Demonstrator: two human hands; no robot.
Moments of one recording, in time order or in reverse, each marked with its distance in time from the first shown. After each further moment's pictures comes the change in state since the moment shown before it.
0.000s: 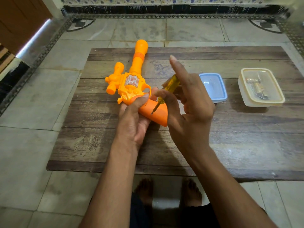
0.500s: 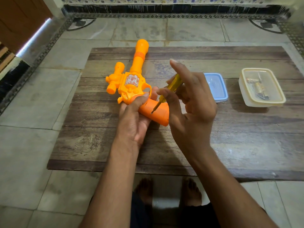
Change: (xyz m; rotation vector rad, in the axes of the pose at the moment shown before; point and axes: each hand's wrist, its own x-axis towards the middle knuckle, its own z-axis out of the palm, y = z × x) left_hand 0.003 -0.001 -0.004 -0.014 0.009 -0.024; right_hand 0.000 0.001 0.000 0.011 0.034 0.010
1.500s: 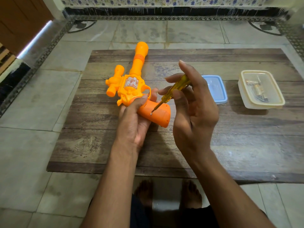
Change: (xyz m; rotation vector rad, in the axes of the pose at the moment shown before) left_hand 0.002 0.001 0.001 0.007 -0.017 0.007; right_hand -0.004 0.002 -0.003 0.187 -0.002 0.105
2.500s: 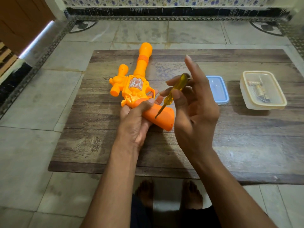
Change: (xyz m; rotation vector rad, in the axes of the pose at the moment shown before) left_hand -0.012 0.005 0.015 0.032 0.008 0.013; right_hand 0.002 0.000 0.000 -0.037 -0.013 0.001
